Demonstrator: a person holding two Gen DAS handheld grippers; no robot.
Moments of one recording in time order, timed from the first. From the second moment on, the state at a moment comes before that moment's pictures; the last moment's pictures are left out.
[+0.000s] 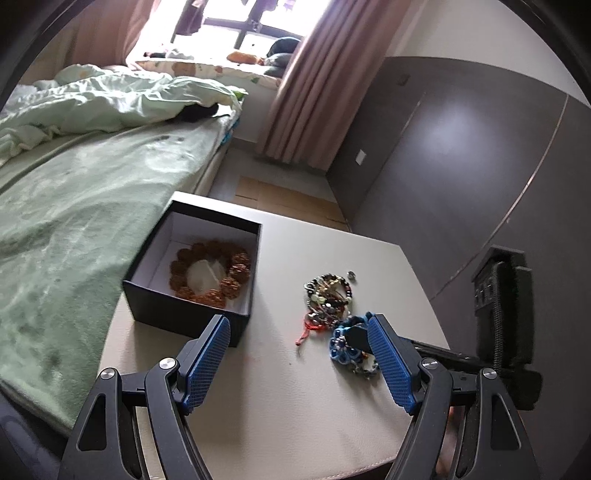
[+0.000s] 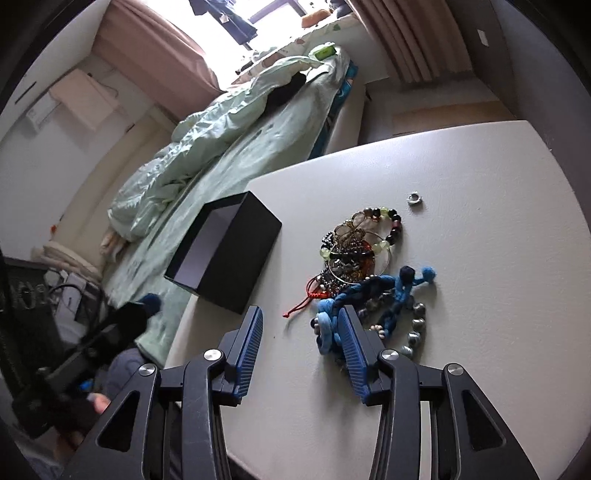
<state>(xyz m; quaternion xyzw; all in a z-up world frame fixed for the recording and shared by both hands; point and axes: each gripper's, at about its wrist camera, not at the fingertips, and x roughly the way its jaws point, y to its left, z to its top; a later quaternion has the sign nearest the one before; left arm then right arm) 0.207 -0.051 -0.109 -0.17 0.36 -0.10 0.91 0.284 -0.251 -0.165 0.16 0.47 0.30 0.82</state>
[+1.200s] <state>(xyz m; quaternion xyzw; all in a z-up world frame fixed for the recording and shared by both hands) 0.225 -0.132 -0.142 -0.12 0.42 -0.14 0.89 0.265 -0.363 -0.151 0.31 0.39 0.26 0.83</state>
